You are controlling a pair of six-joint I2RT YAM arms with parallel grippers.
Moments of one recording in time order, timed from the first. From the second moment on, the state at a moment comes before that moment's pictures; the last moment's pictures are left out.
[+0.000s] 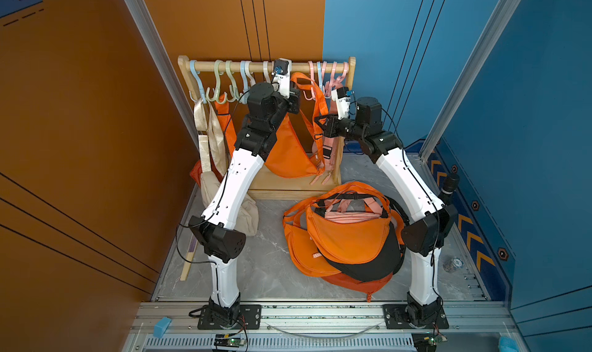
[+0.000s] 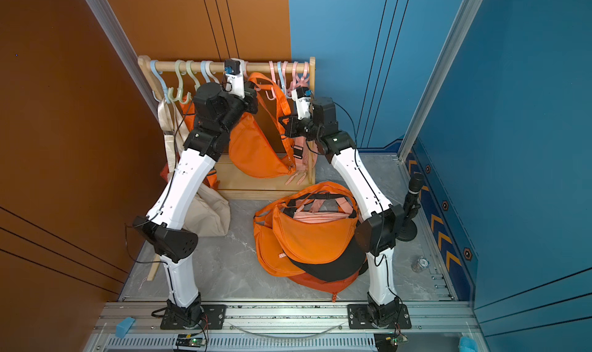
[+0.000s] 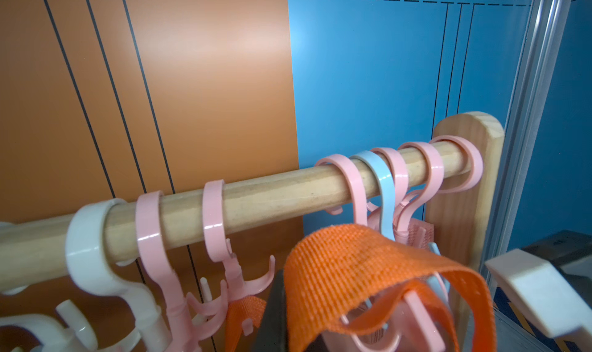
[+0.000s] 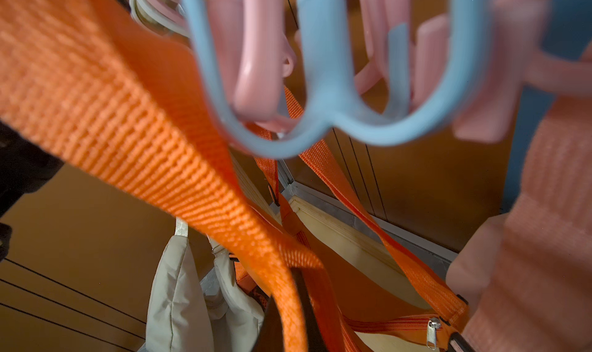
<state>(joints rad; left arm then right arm) -0.40 1.96 2.38 -0.24 -0.07 0.07 0.43 2.05 2.31 -0.42 -0.46 0.35</state>
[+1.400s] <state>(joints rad) -0.52 1.49 1.85 -0.14 -0.09 0.18 0.45 1.61 2.03 -0.44 -0.39 0.34</state>
